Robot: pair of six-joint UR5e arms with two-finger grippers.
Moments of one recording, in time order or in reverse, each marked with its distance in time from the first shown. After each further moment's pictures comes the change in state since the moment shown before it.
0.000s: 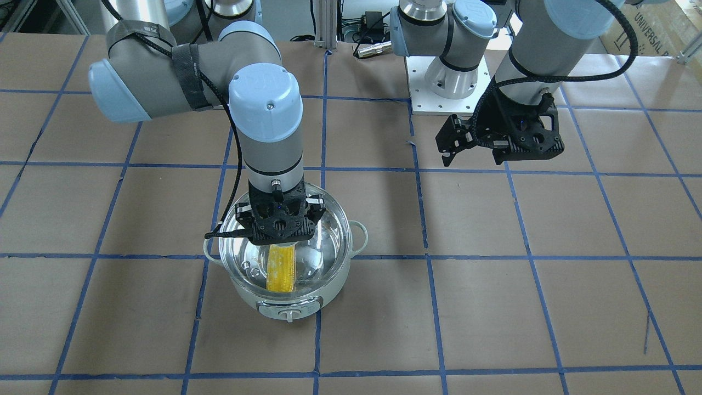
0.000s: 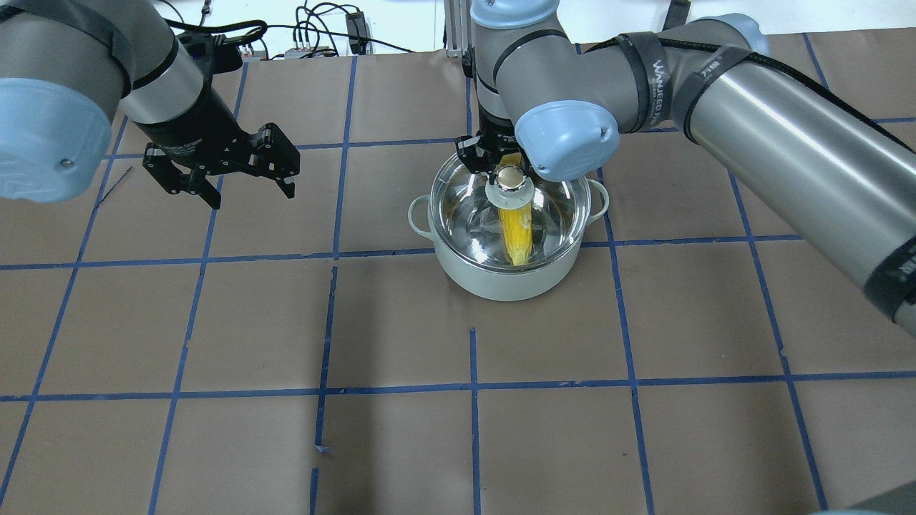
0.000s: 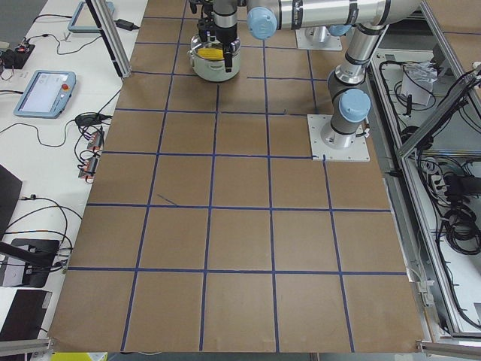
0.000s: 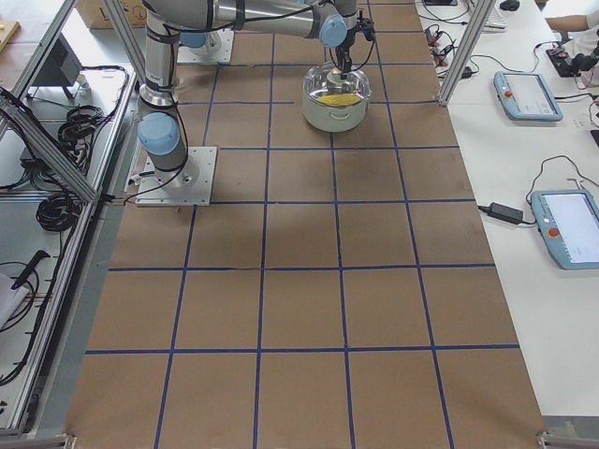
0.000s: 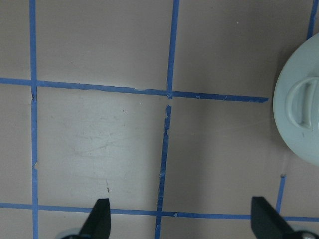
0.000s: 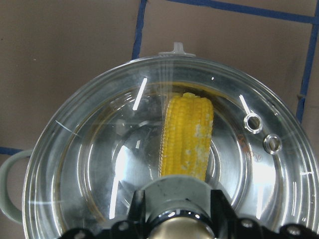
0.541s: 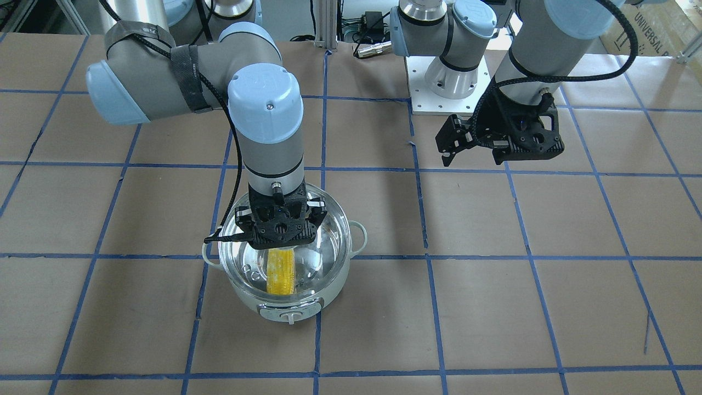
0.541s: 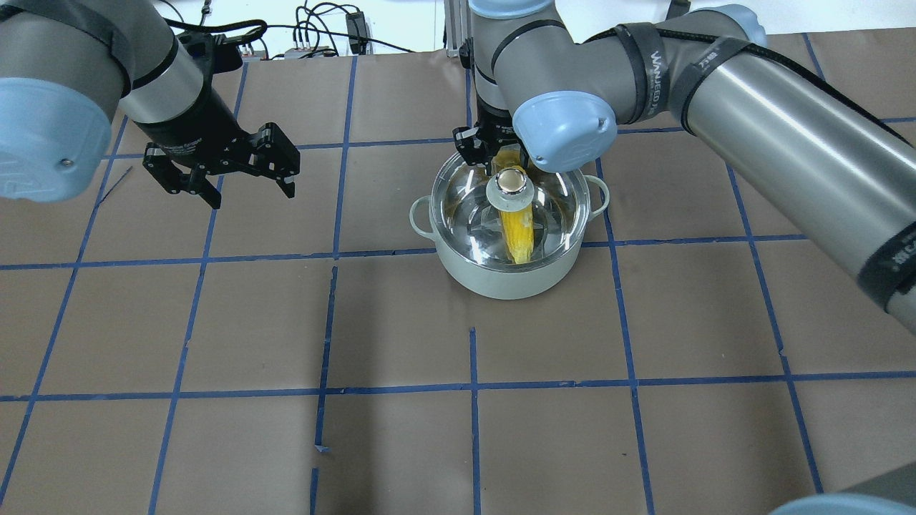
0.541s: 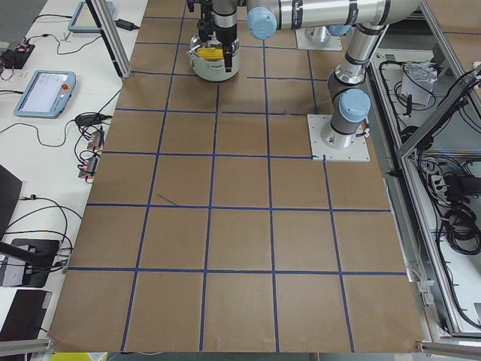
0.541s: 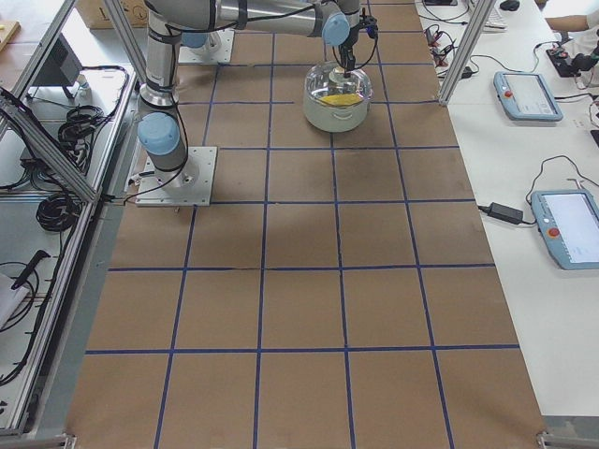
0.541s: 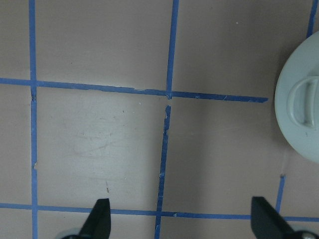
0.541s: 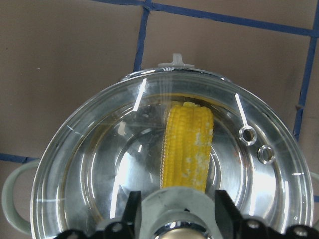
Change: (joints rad) left arm 0.000 0.000 0.000 0.000 -0.001 0.000; right arm -0.001 0.013 -0.023 0.002 -0.001 -0.011
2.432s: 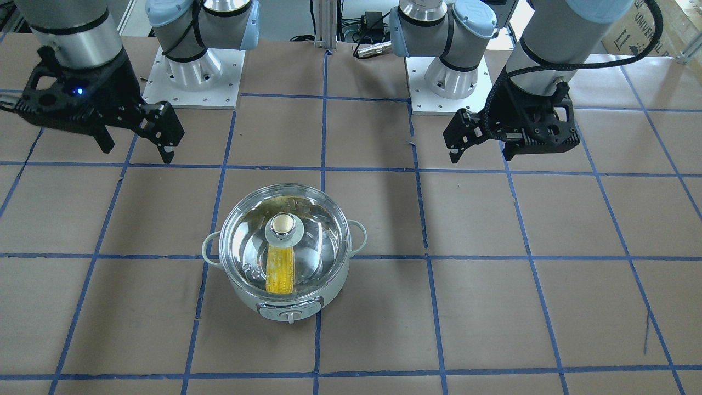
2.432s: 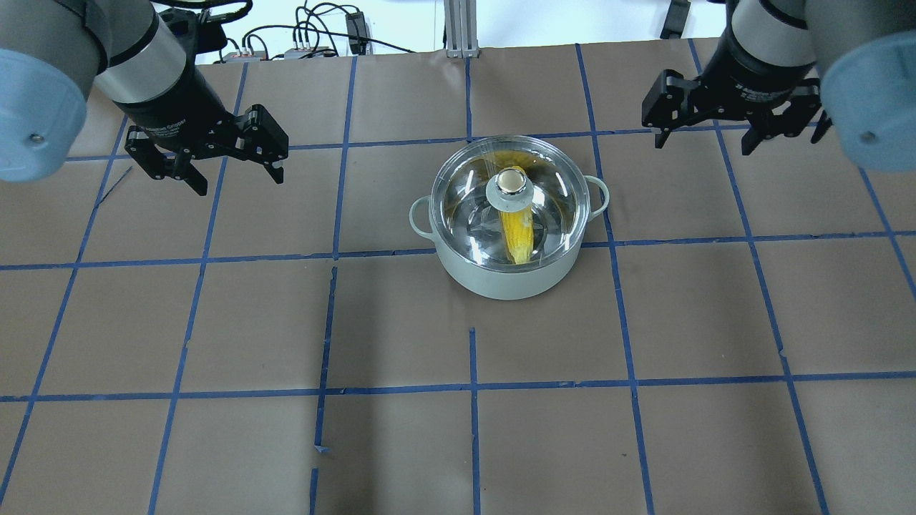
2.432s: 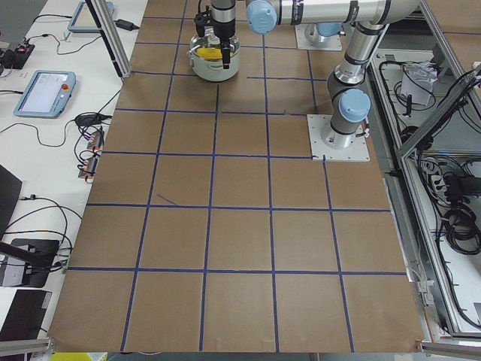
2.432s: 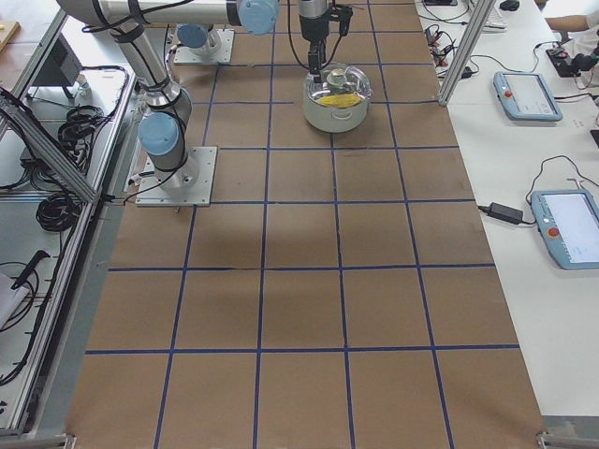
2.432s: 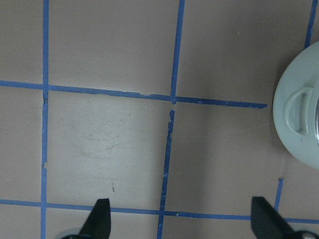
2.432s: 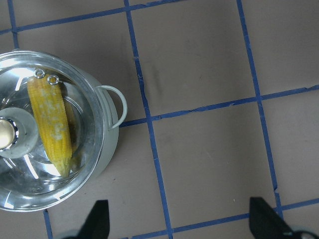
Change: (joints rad) left arm 0.007 -0.004 0.057 -0.048 0.011 -0.007; right arm -0.335 -0.537 0.250 0.207 0.003 0.001
